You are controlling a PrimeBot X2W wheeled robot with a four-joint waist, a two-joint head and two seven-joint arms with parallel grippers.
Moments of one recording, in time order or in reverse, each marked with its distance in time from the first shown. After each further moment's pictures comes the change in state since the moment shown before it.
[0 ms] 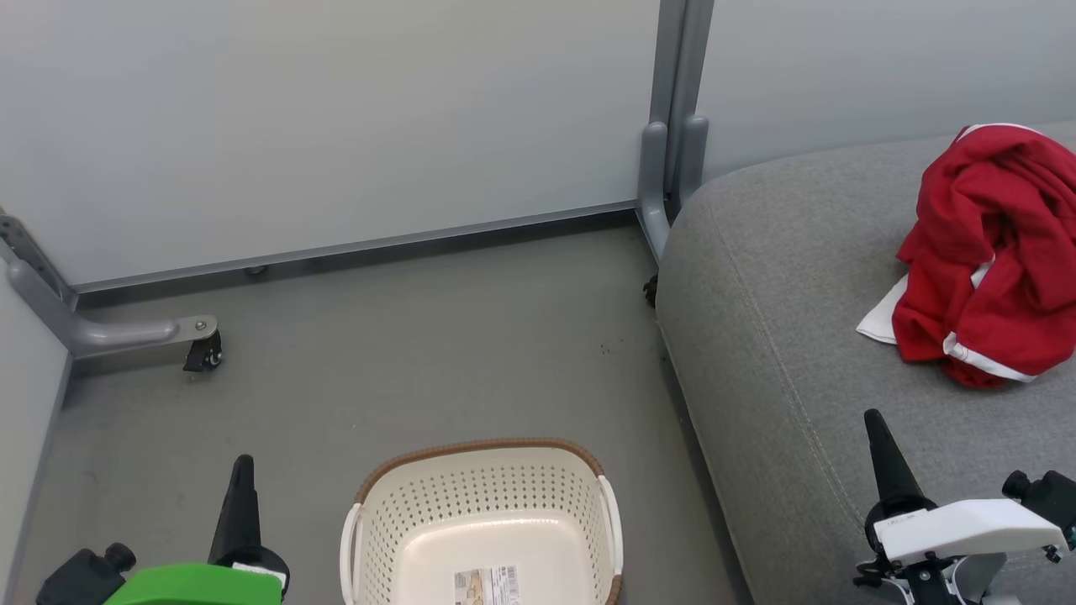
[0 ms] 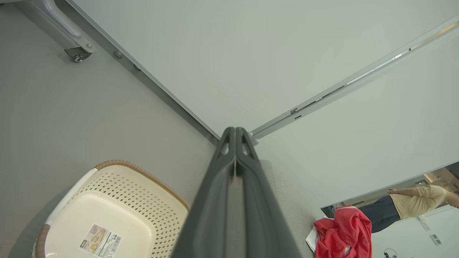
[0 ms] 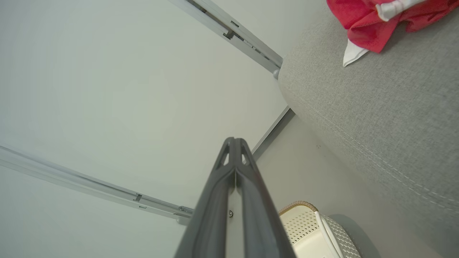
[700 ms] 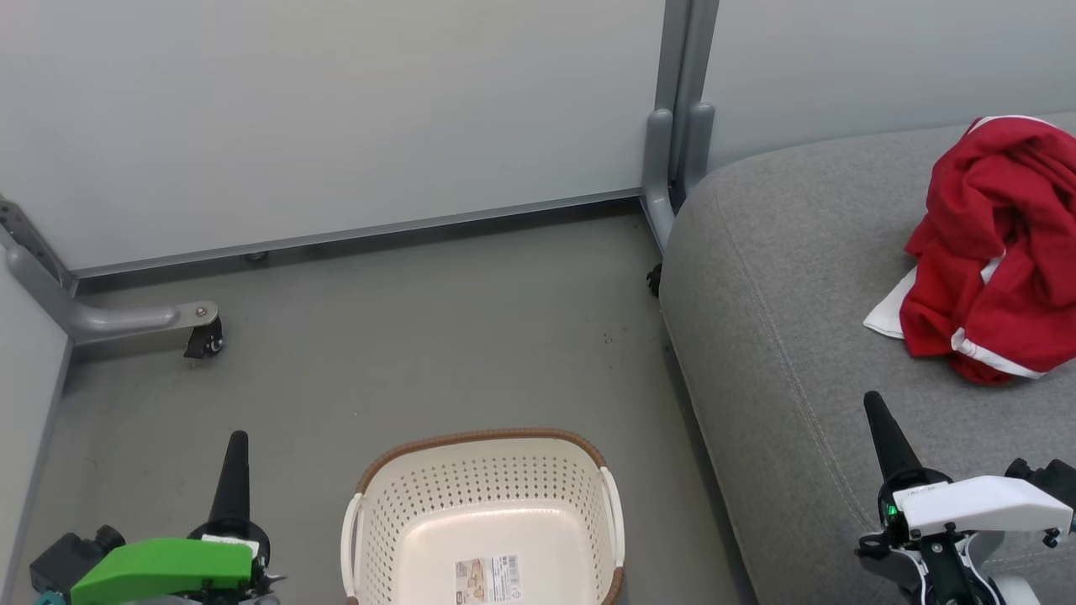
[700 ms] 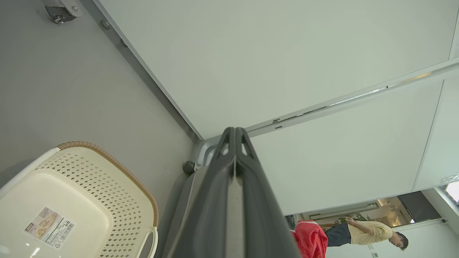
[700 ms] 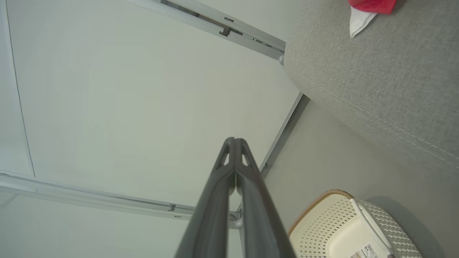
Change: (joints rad) left arm -0.068 0.001 0.026 0.049 -0.223 -0.022 0.054; right arm -0.058 0.002 -0.024 0.041 0.222 0.000 0.055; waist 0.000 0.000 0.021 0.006
